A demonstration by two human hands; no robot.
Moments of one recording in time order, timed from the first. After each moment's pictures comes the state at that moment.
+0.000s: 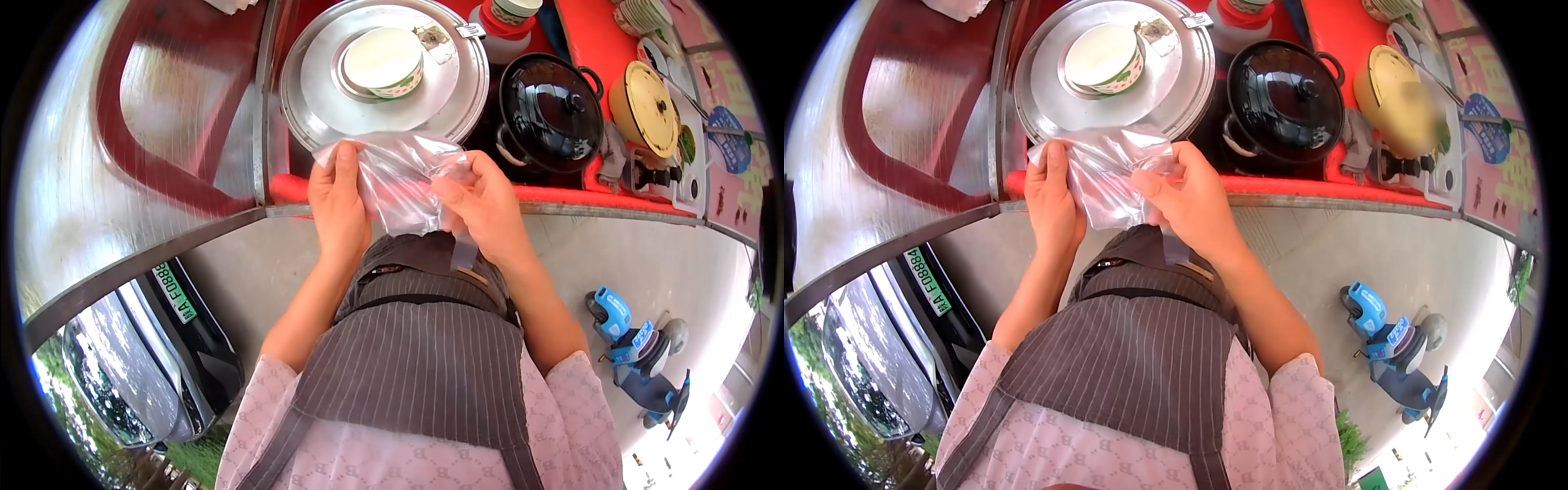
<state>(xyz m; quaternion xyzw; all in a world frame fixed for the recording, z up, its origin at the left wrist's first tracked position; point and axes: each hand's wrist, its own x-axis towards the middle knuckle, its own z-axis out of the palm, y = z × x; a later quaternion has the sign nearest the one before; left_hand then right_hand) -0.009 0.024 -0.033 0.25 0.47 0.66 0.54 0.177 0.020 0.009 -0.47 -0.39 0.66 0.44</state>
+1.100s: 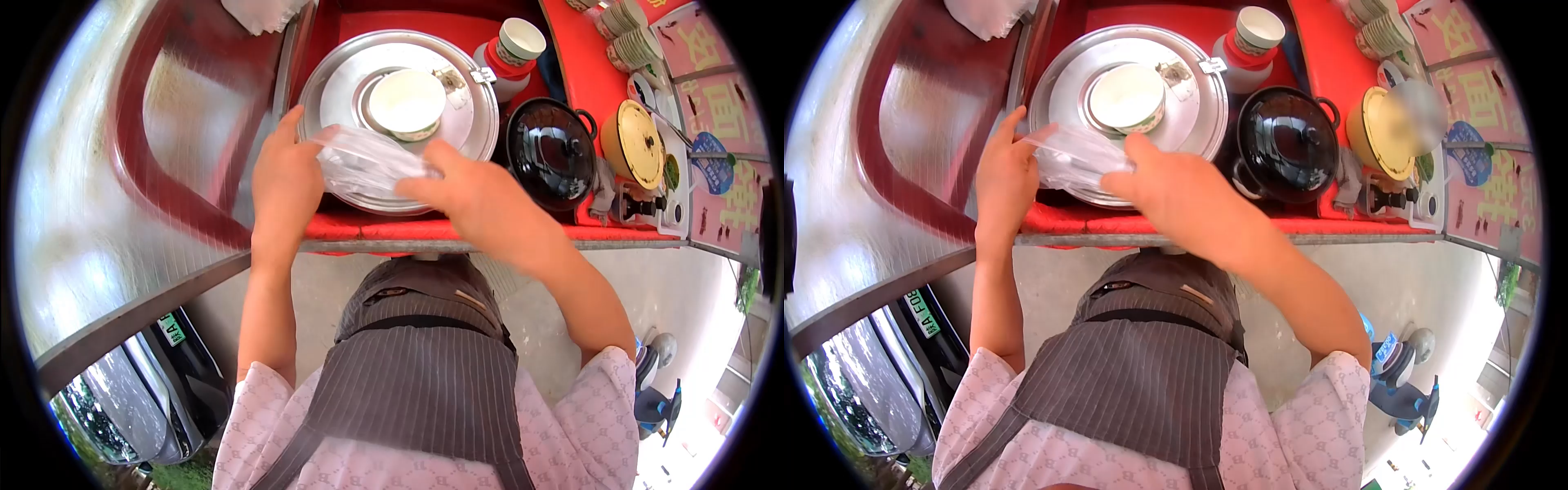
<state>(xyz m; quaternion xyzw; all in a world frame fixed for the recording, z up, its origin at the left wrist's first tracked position) -0.109 0.102 0.022 0.75 0.64 0.16 -0.01 0.153 0.098 0.072 -0.35 -0.90 0.22 0.11</state>
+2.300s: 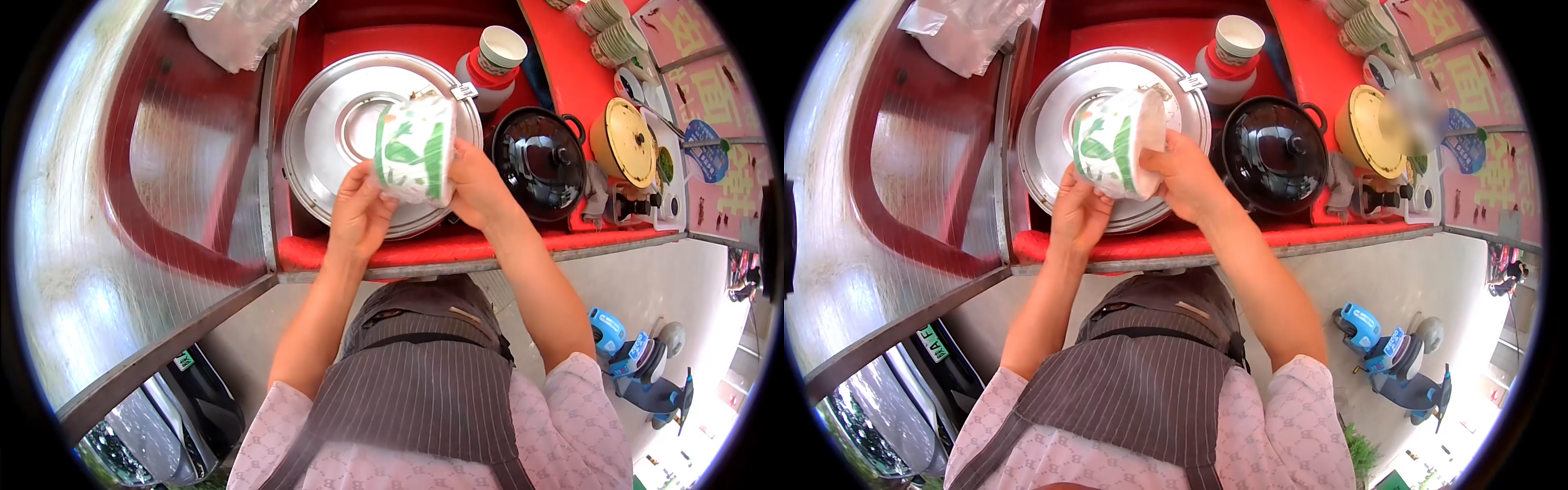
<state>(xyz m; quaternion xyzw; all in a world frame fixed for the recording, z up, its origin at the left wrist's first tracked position) -0.026 0.107 -0.078 0.10 0.14 0.62 0.76 0.158 0.145 -0.012 -0.41 -0.26 0.76 0.43</state>
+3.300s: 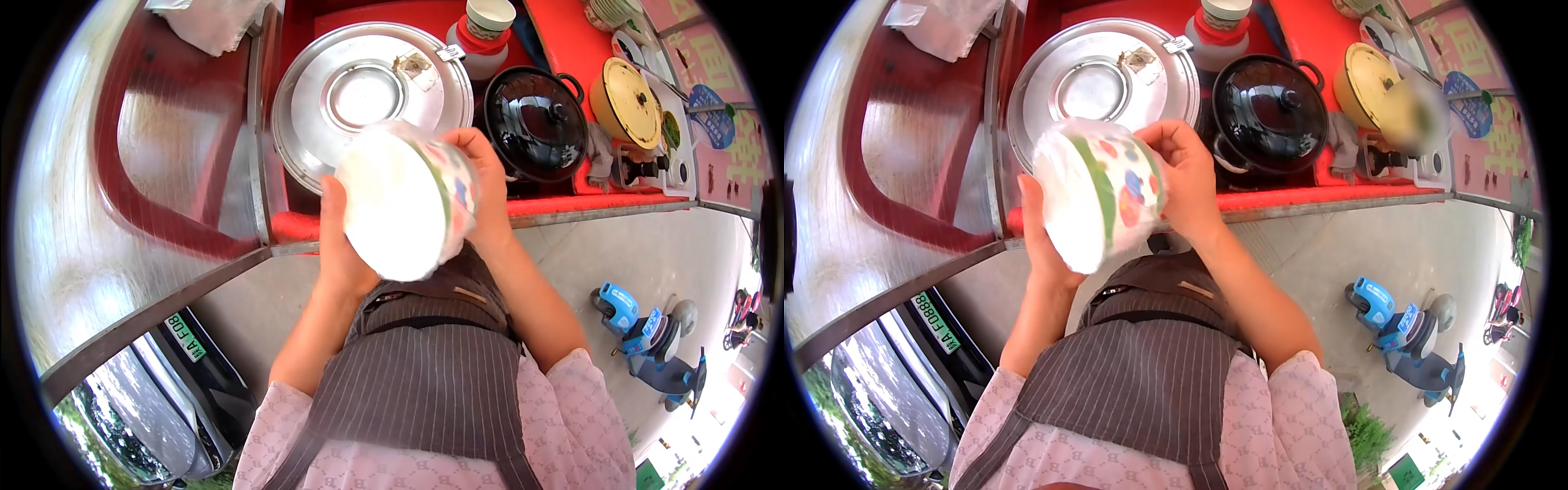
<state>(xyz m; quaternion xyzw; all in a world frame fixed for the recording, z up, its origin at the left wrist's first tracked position) -0.001 0.033 0.032 0.17 0.33 0.53 0.76 0.158 0.066 -0.014 -0.38 -0.32 0.62 0.60</state>
